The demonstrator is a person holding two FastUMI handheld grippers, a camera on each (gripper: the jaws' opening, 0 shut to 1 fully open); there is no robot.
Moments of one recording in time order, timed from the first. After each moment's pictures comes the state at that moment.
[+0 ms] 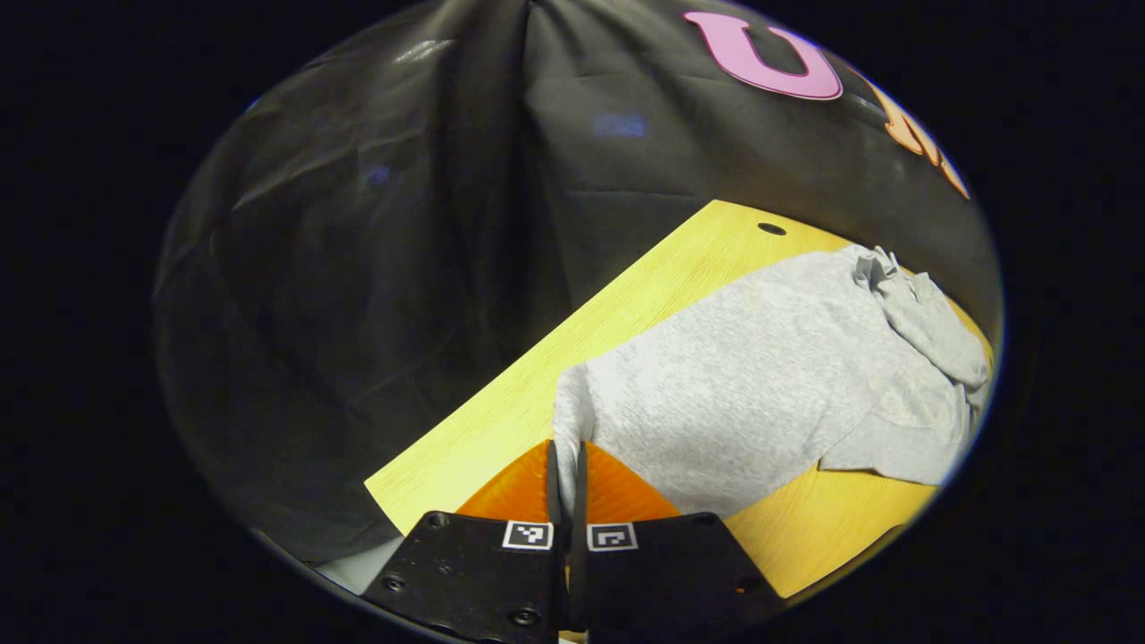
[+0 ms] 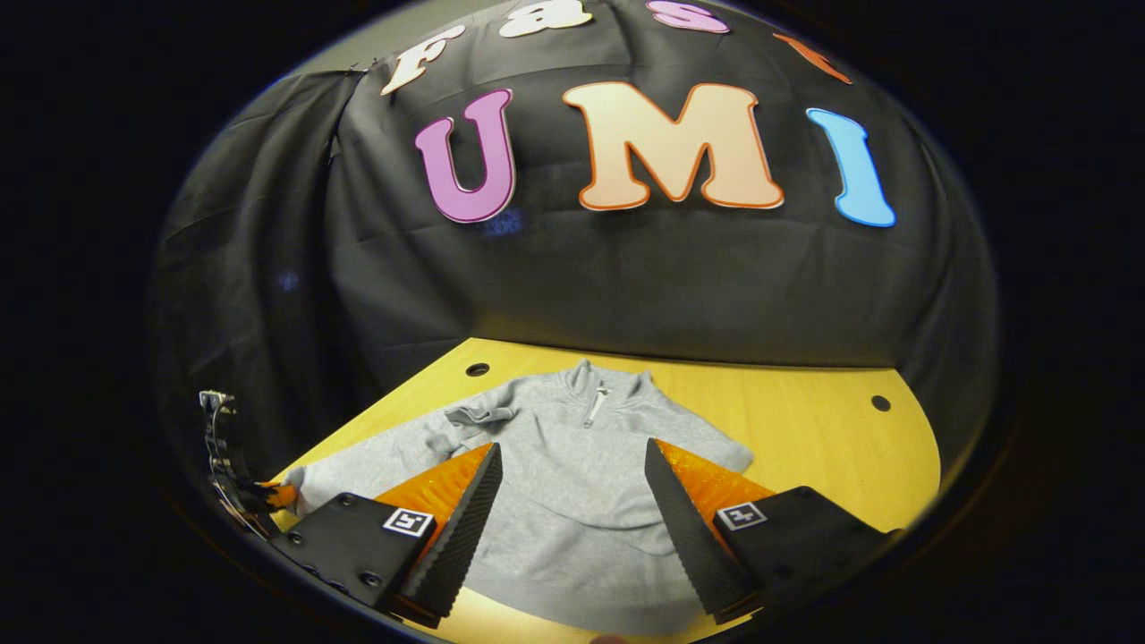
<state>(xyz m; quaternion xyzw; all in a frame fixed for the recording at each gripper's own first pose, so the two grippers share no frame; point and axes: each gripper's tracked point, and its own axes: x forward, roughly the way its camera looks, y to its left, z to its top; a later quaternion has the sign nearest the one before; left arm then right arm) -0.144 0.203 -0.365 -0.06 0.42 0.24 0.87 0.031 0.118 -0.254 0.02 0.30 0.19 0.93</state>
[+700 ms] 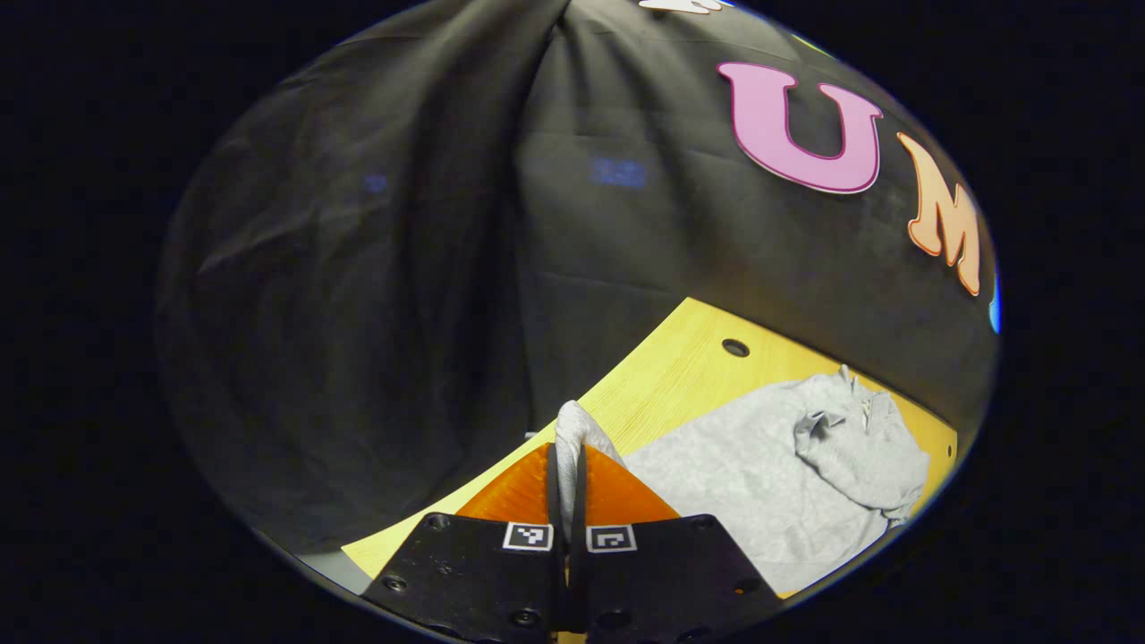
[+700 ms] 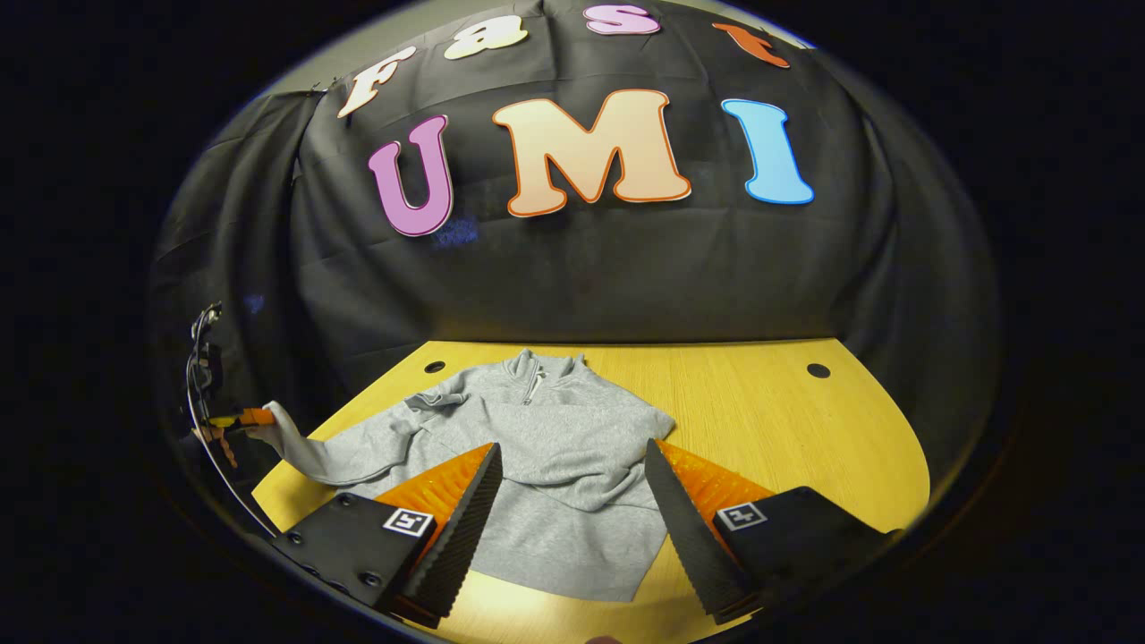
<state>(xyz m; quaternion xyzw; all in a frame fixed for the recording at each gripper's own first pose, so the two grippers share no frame) -0.007 0.196 -0.261 -0.09 0.33 0.21 0.92 -0.011 0.031 -0.245 0.05 0.30 0.12 0.94</state>
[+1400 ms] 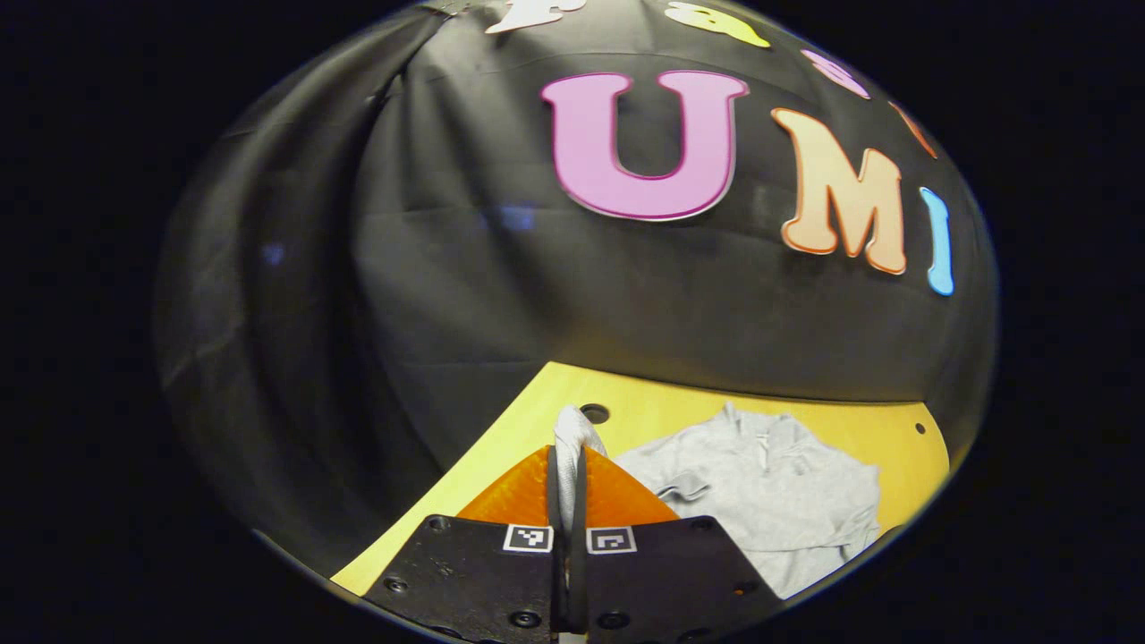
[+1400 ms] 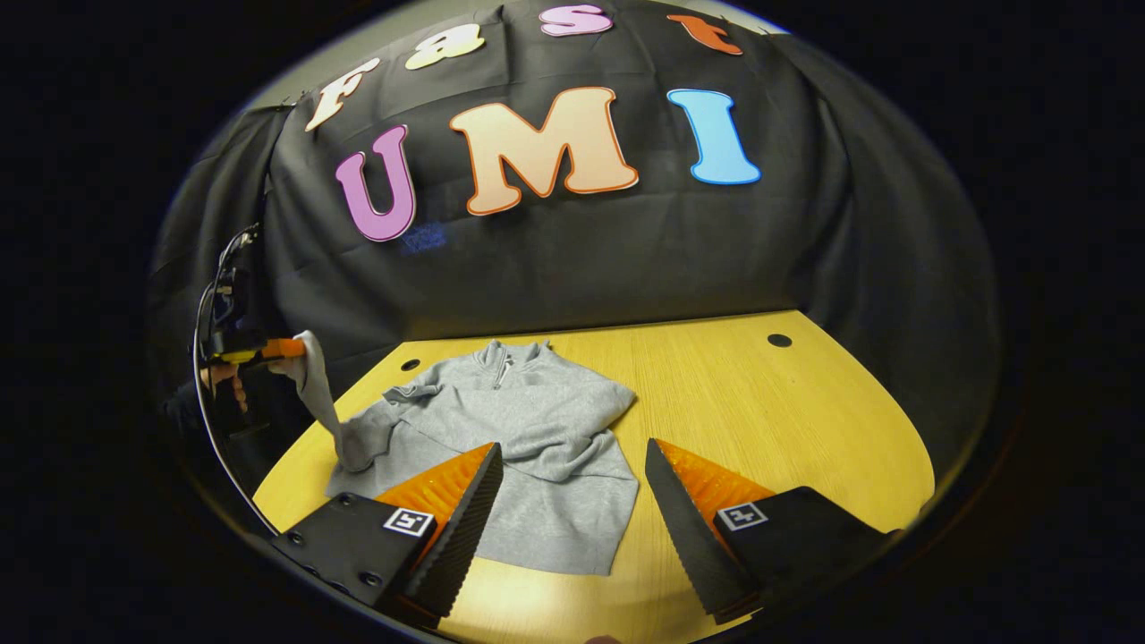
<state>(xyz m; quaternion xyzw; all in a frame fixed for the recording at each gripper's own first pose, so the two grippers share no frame) 0.114 0.041 -0.189 -0.03 0.26 0.04 0.97 -0.047 -0.019 -0.249 0.07 0.32 0.07 0.94</state>
